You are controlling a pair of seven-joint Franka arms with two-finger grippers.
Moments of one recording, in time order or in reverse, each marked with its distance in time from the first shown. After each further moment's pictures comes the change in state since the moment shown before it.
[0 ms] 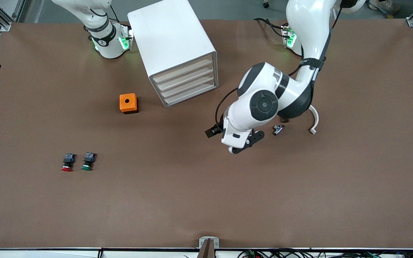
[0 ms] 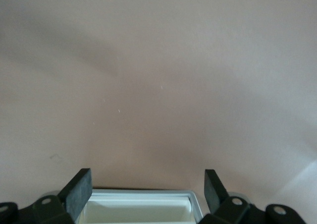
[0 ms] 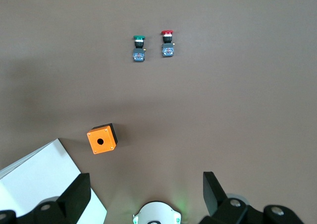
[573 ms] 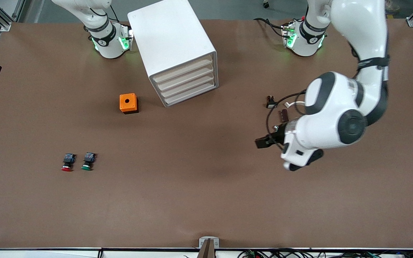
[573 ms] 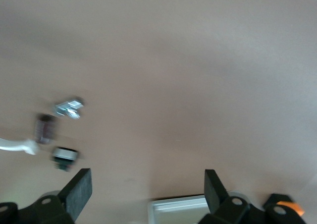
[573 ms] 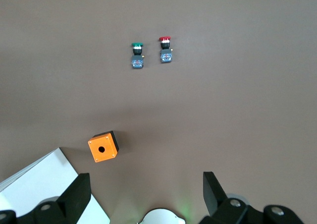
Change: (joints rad) left arm 0.265 -0.117 0.002 -0.008 0.050 -0.224 0.411; right arm 0.001 -0.006 -0.001 -0.019 0.000 0.042 0.023
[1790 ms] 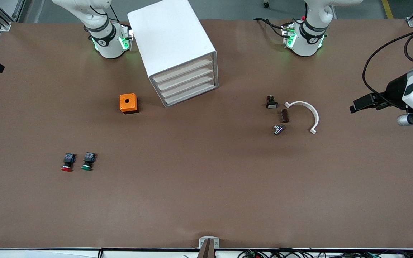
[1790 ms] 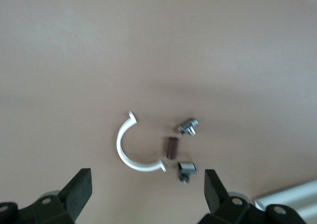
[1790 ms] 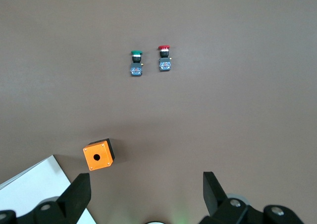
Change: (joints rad) left arm 0.271 -0.521 -0.001 -0.516 0.226 0.143 0.467; right arm 0.001 -0.106 0.003 -0.154 -0.014 0.113 -0.021
